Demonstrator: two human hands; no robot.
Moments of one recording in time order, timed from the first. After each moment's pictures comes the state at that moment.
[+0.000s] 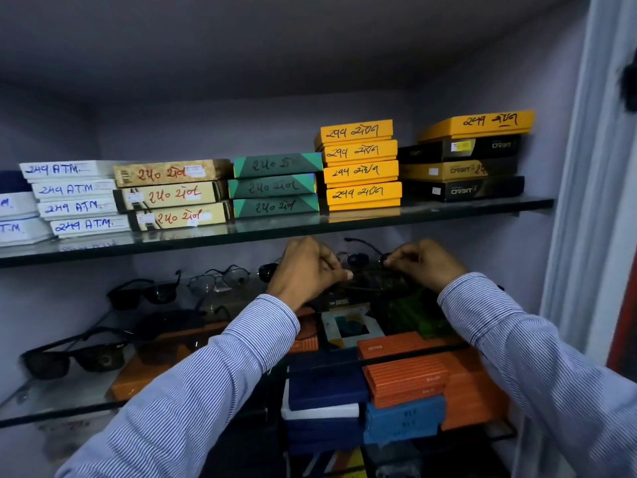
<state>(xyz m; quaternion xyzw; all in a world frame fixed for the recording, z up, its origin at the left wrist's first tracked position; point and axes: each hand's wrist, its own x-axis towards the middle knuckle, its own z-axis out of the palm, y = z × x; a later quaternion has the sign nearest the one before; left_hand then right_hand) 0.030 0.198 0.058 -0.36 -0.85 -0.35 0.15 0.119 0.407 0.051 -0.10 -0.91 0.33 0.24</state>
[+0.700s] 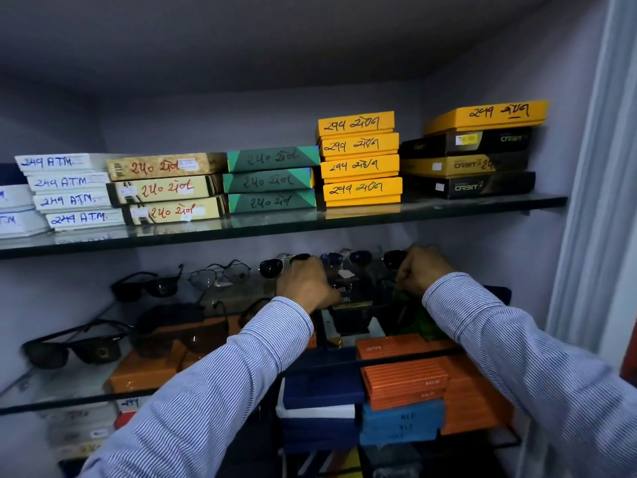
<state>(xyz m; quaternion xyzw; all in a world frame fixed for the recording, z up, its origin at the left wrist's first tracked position) 0.017 0.222 0.033 -0.23 -0.95 -0.19 0.09 0.086 0.425 0.035 -0.19 -0.95 0.18 0.17</state>
